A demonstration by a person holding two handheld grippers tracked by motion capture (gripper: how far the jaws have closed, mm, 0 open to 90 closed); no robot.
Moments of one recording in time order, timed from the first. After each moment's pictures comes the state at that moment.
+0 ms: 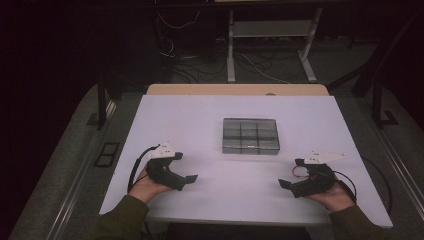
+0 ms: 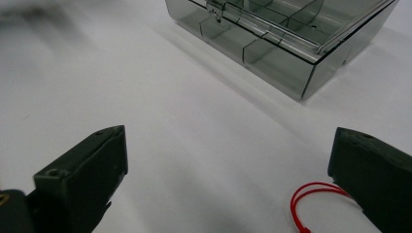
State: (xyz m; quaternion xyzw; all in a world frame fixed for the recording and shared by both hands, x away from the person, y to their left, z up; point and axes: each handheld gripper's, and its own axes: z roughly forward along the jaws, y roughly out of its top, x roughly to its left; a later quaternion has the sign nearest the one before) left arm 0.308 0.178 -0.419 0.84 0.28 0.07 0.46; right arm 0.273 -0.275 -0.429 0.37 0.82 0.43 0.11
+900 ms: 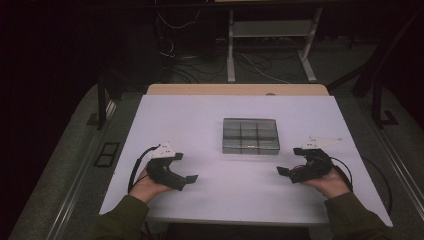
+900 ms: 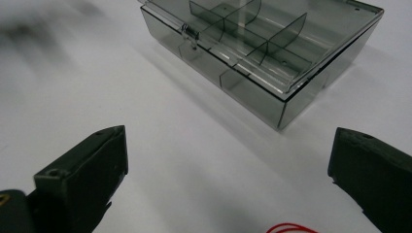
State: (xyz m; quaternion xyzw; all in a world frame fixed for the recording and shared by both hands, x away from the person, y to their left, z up) left arm 0.309 0.177 -0.421 0.84 0.29 0.06 0.46; right arm 0.306 -0.273 -0.415 0.38 0.81 0.42 0.11
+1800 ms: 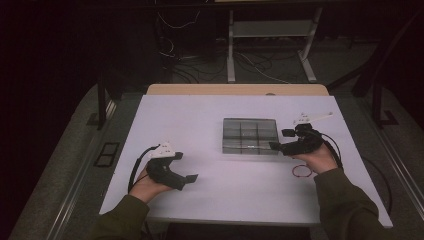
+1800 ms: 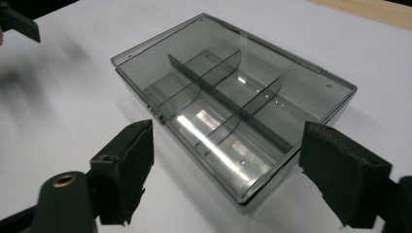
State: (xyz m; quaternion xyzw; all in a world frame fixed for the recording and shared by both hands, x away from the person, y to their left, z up) left arm 0.309 0.176 -0.421 0.84 0.28 0.07 0.46; right arm 0.365 -0.261 -0.393 0.39 0.81 0.44 0.09
